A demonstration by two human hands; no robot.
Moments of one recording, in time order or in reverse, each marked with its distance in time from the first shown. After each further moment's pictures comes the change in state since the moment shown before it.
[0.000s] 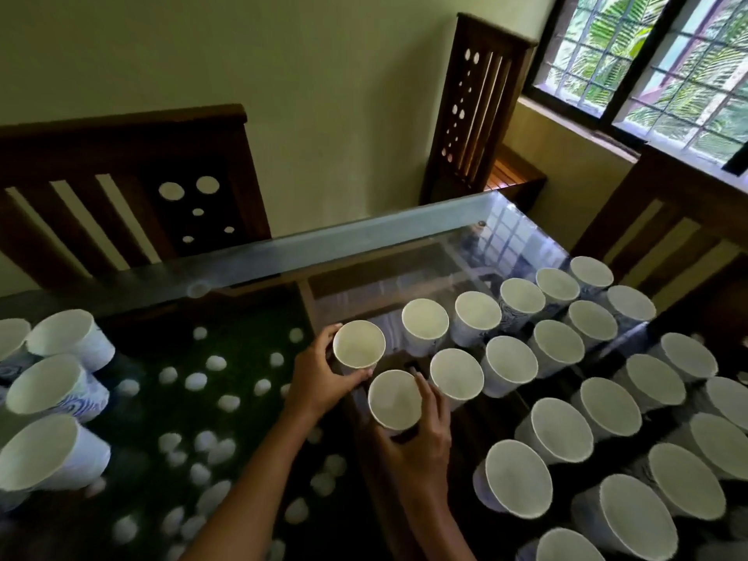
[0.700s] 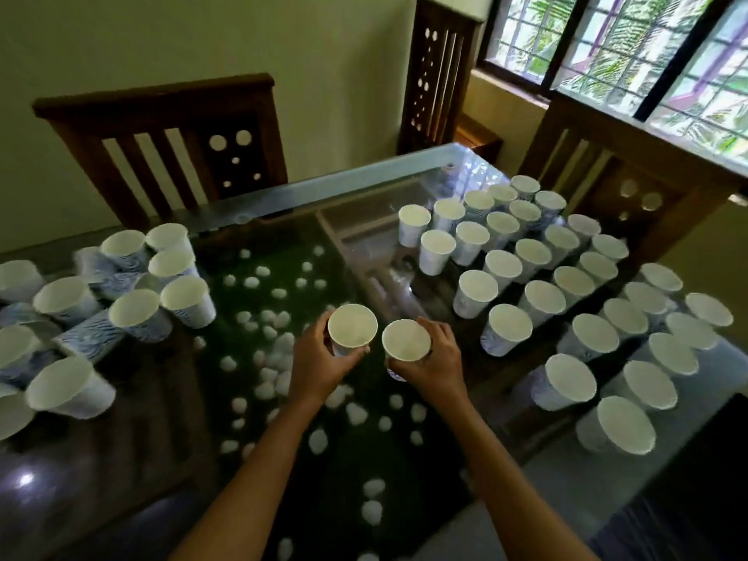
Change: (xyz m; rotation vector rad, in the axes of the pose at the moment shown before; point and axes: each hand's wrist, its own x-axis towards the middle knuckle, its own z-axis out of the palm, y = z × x) left_hand -0.231 -0.007 -0.100 -0.079 -0.007 0.059; right_hand -0.169 -0.063 -0.074 -0.209 -0.150 0.058
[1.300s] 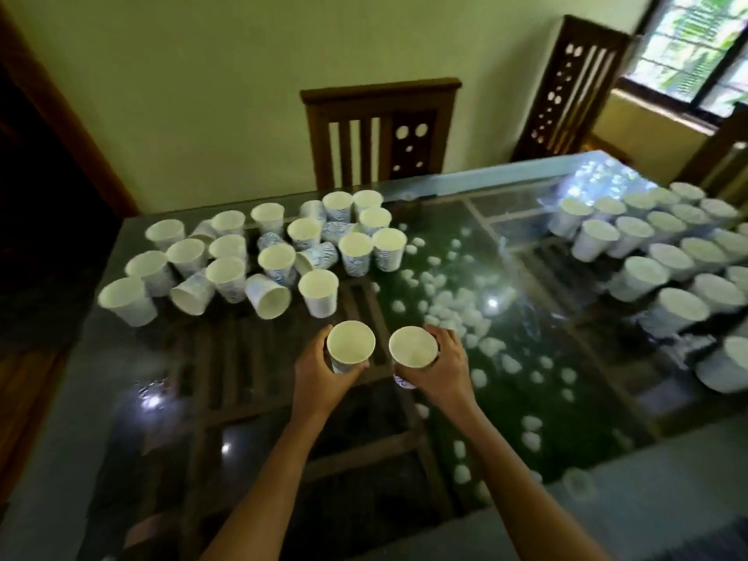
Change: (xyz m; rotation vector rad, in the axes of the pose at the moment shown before) left_hand -0.153 -0.119 -0.267 0.110 0.298 -0.062; right_hand -0.182 -0.148 0.185 0.017 -0.214 -0.106
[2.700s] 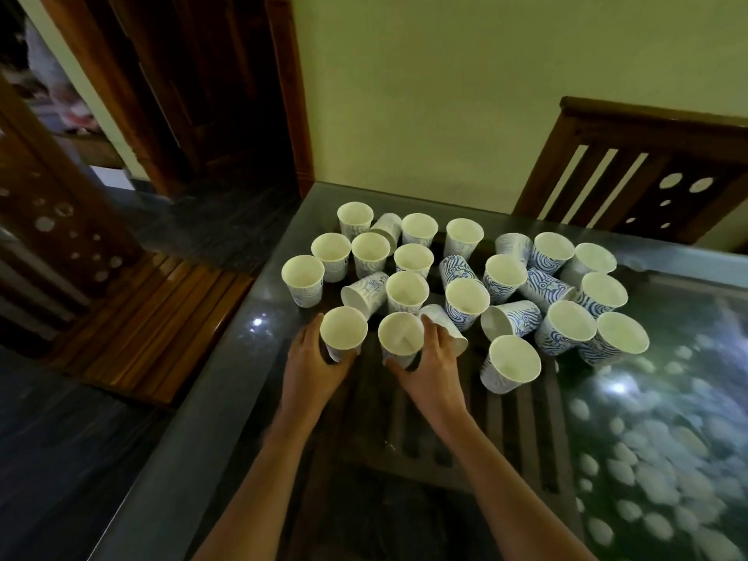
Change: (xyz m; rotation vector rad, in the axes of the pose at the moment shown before) left_hand 0.097 -0.138 -0.162 0.195 0.348 -0.243; right_hand 0.077 -0.137 0.234 -0.147 -0.404 -0.374
